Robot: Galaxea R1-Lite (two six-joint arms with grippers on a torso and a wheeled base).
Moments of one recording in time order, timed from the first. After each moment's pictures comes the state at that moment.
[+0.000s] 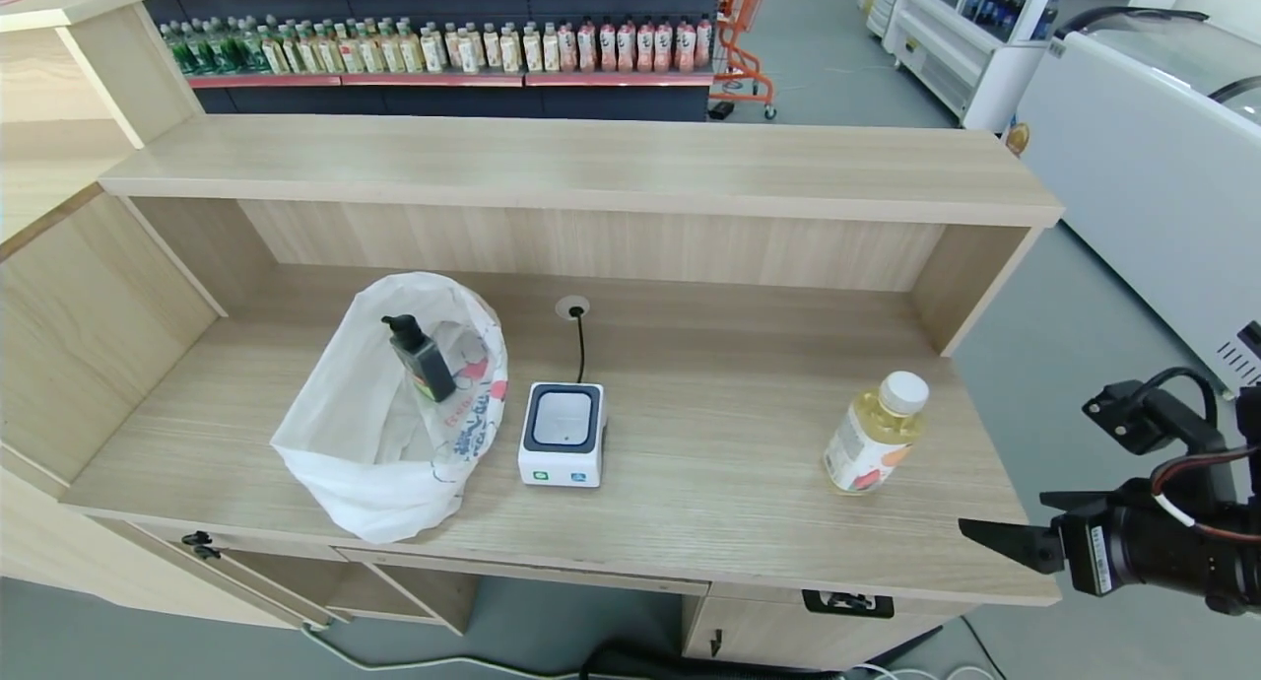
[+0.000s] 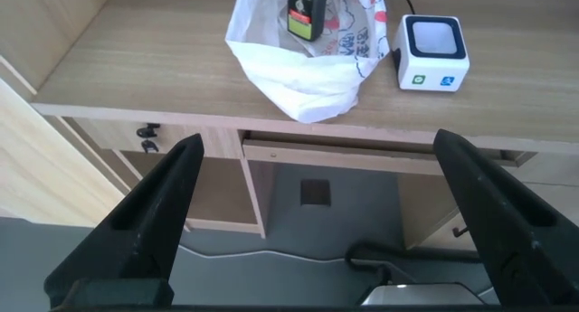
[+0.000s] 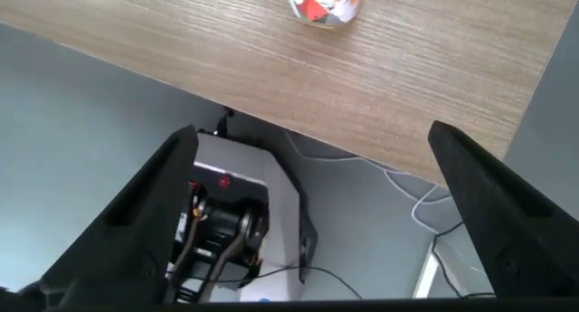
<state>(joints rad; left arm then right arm) 0.00 0.00 0.00 0.00 -0.02 0.00 0.02 1.39 -0.44 -0.36 0.29 -0.17</state>
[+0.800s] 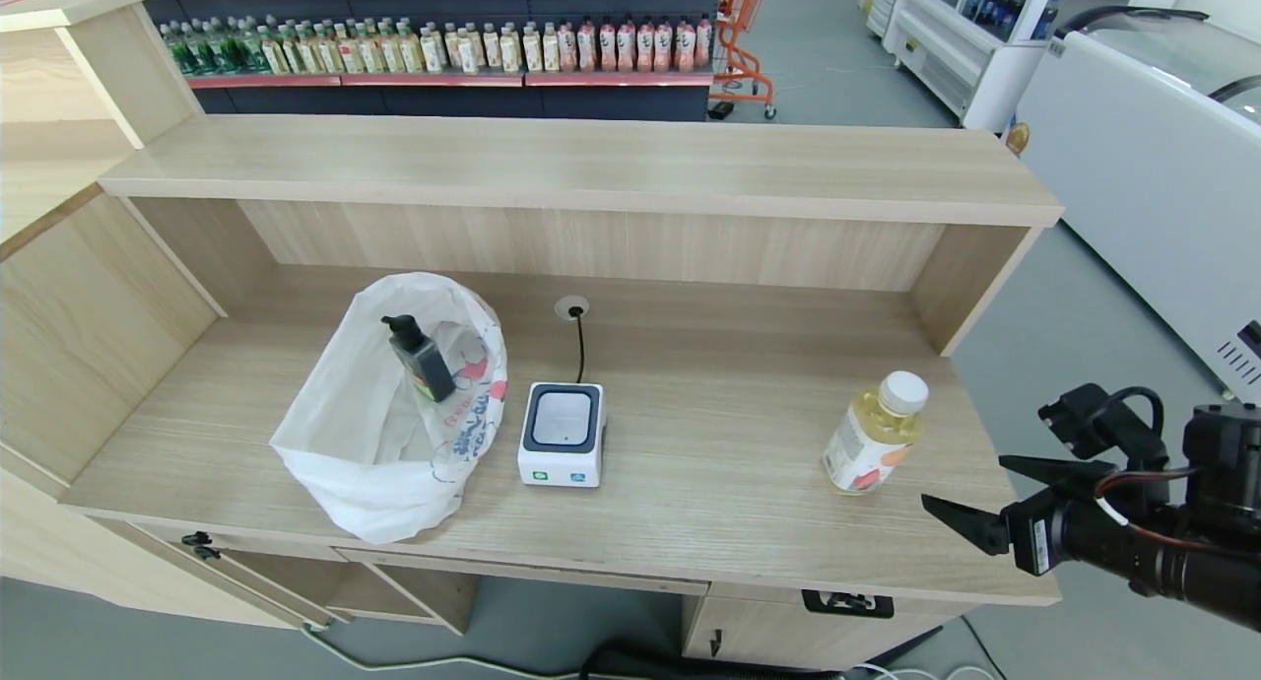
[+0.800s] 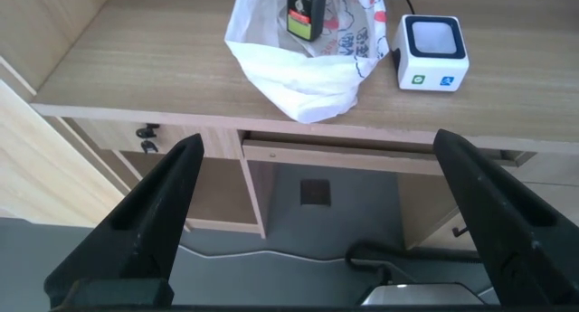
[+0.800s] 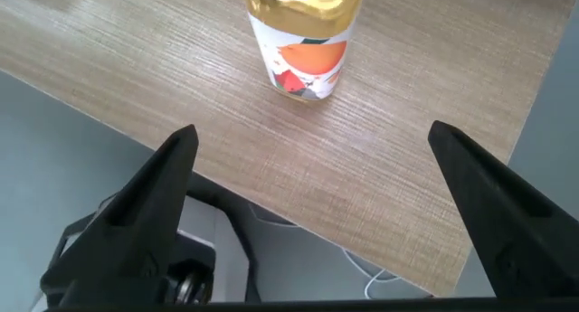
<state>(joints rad) 0.00 0.00 0.00 0.00 -0.02 0.00 0.04 1.62 -0.28 -0.92 0.29 -0.27</state>
